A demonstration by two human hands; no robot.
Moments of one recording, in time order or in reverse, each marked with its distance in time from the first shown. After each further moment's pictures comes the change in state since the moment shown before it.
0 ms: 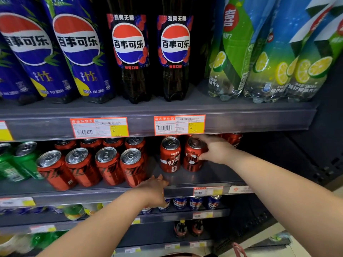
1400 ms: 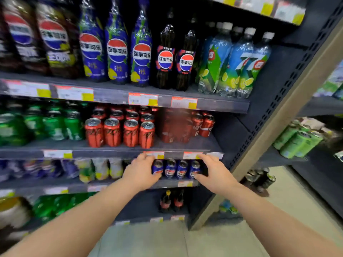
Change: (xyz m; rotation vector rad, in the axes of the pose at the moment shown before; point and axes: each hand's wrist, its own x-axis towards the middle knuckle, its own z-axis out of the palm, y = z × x) left_hand -0.206 -0.012 0.056 -0.205 0.516 0.010; right_hand -0.281 -0.128 0.040 0.011 0.125 0.182
